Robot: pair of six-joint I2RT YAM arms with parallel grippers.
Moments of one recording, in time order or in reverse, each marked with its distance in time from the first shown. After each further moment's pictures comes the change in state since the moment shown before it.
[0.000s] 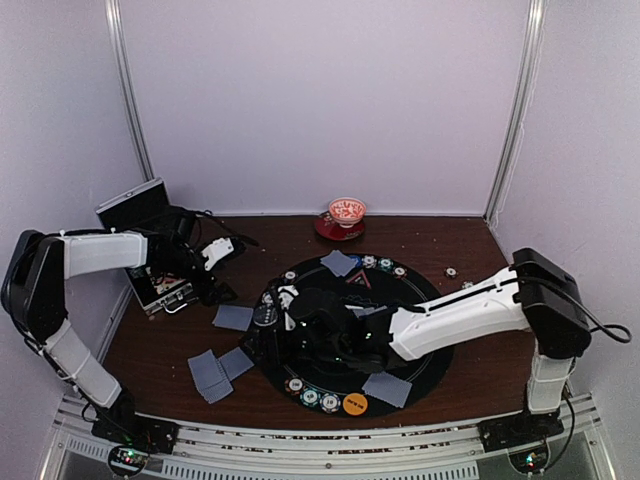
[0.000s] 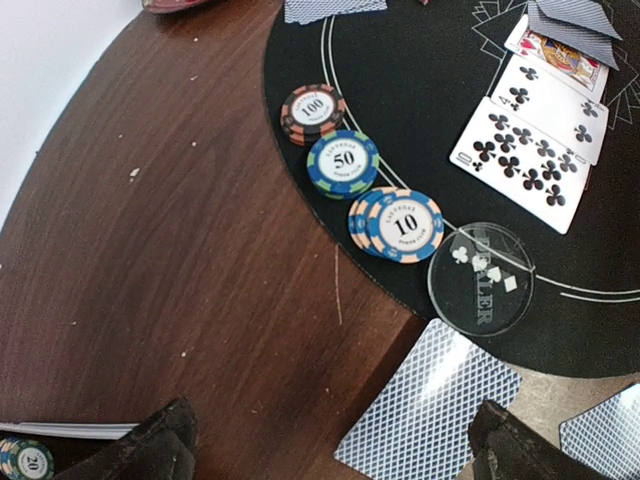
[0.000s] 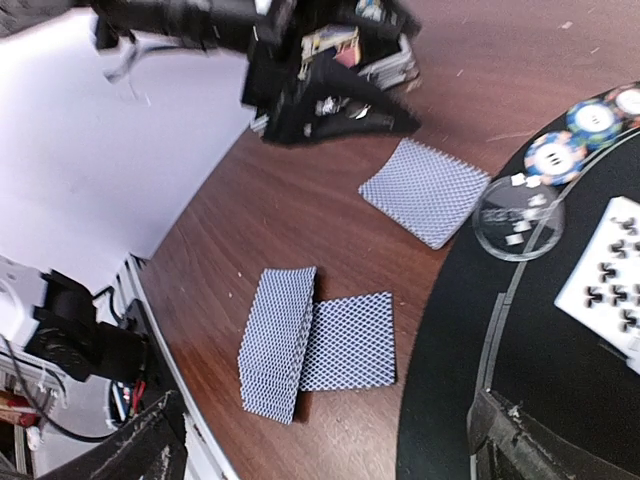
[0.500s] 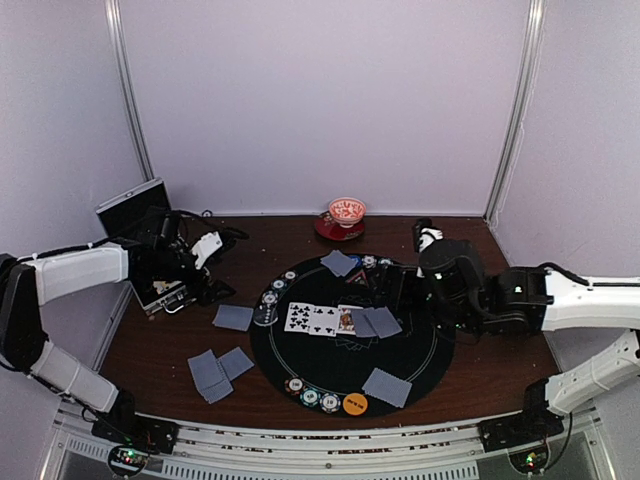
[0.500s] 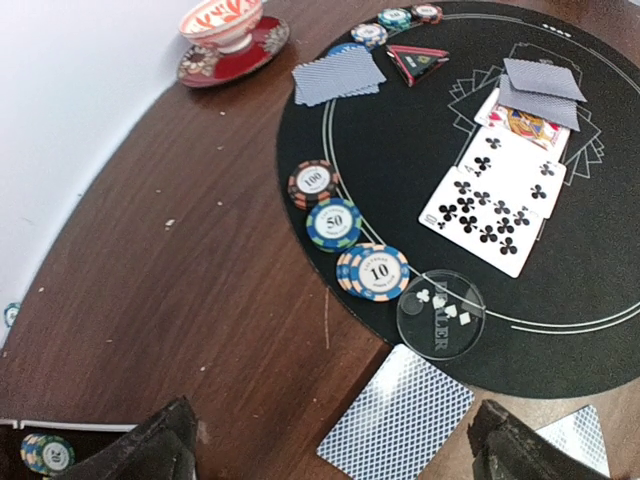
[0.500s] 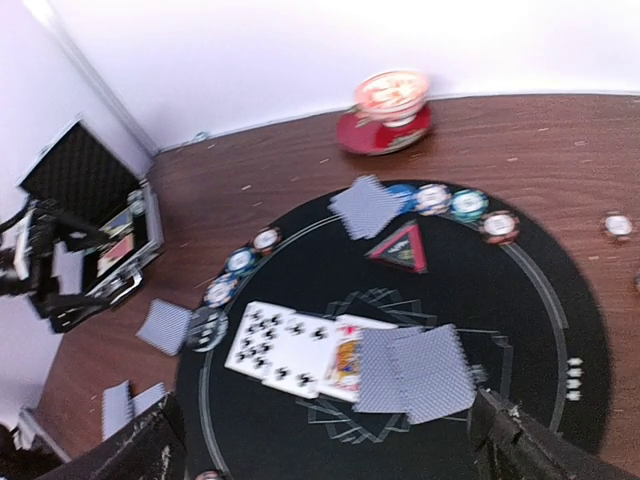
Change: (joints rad) left arm 0.001 -0.170 -0.109 0.082 0.084 -0.058; right arm -0.105 -0.739 -0.305 -0.509 0.459 0.064
